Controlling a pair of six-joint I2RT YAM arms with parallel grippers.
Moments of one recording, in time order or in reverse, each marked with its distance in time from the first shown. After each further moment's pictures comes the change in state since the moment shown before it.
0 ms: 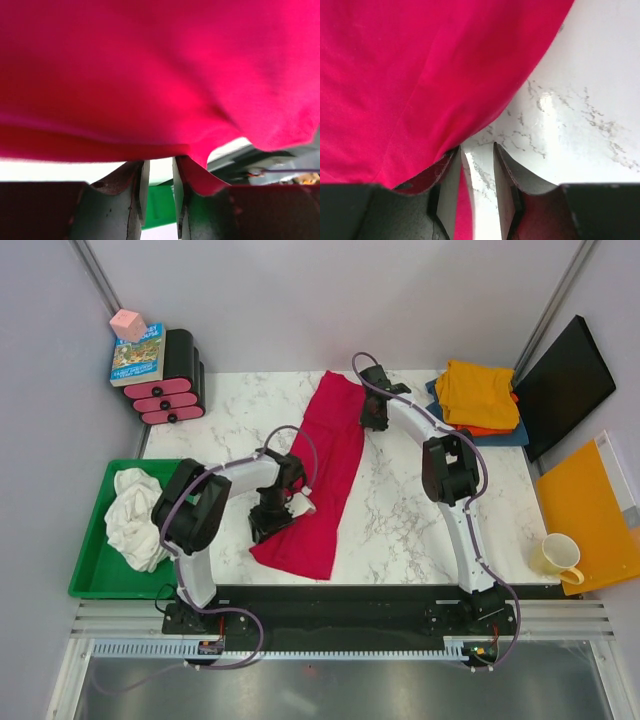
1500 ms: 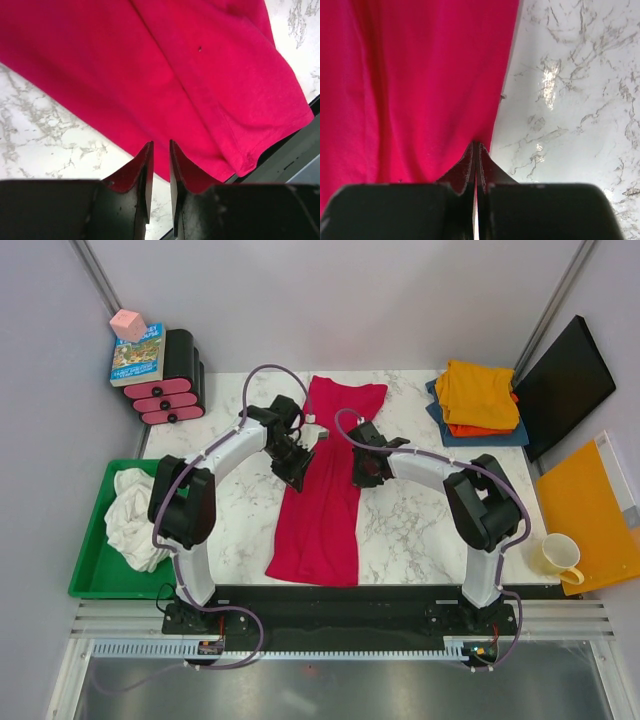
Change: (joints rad) left arm 0.061 0.015 0.375 0.121 0.367 -0.233; right arm 0.215 -0.576 -0.893 0.249 -0.117 0.017
